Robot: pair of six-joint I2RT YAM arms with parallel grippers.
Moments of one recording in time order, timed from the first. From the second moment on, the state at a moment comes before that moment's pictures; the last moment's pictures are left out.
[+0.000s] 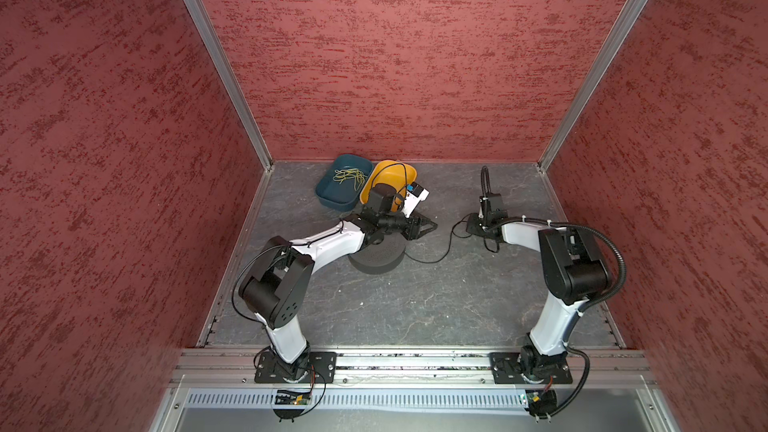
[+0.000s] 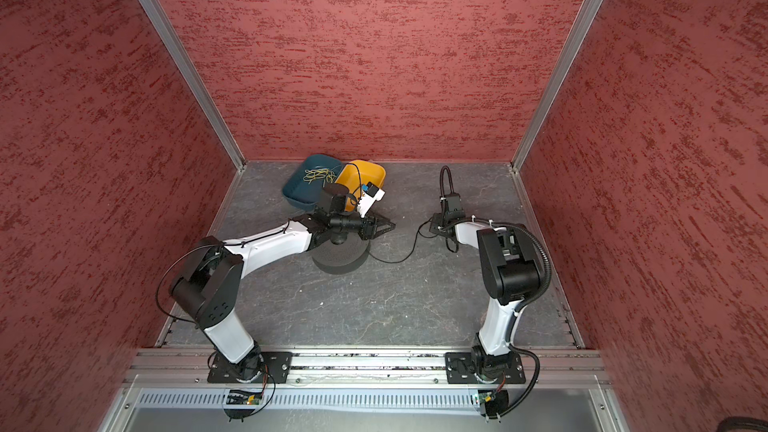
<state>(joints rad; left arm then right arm) -0.59 1.73 1.12 0.13 0.69 -0.21 0.16 1.85 0.99 -0.08 0.01 0.44</state>
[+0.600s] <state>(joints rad) -0.52 1.74 1.18 0.04 0.77 -0.19 0.21 1.62 0.78 0.07 0.02 0.38</state>
